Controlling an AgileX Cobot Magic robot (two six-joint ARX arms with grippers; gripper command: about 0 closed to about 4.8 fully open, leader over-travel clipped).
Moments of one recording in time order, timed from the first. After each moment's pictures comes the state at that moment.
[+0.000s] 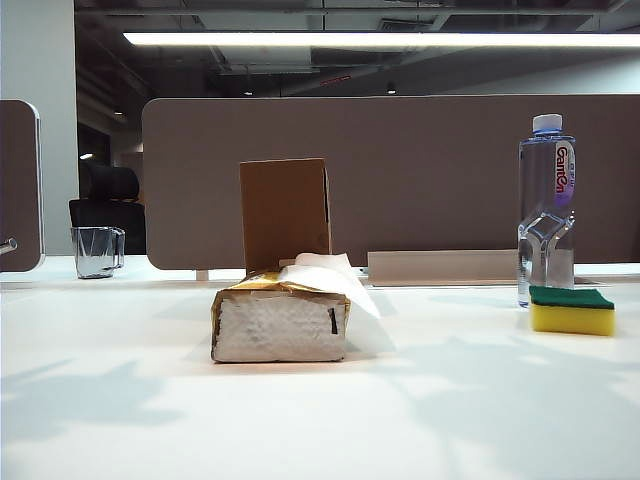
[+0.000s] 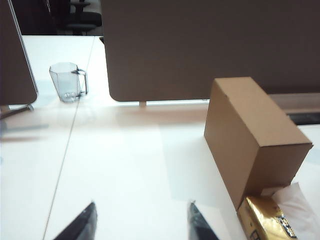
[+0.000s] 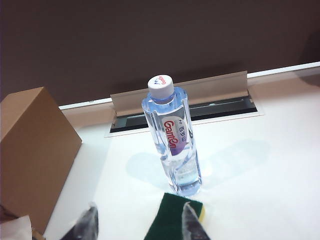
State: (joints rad) left arm 0.00 0.47 0.76 -0.42 0.16 0.00; right arm -0.04 0.77 0.82 -0.26 -0.16 0.19
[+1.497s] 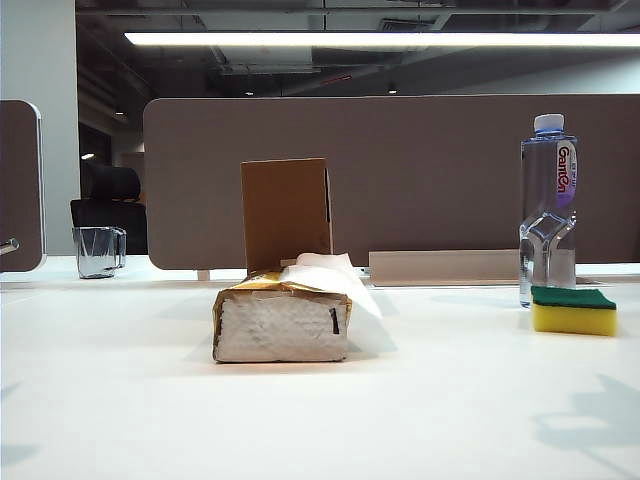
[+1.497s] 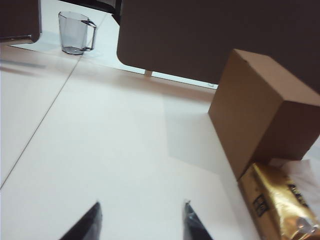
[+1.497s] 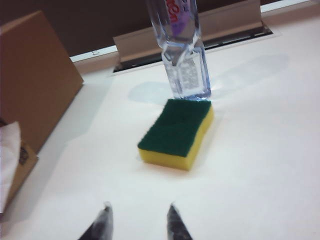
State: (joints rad) left arm 0.00 0.00 0.23 -0.32 0.11 -0.21; right arm 0.10 0.18 0.10 -0.09 -0.05 0.27
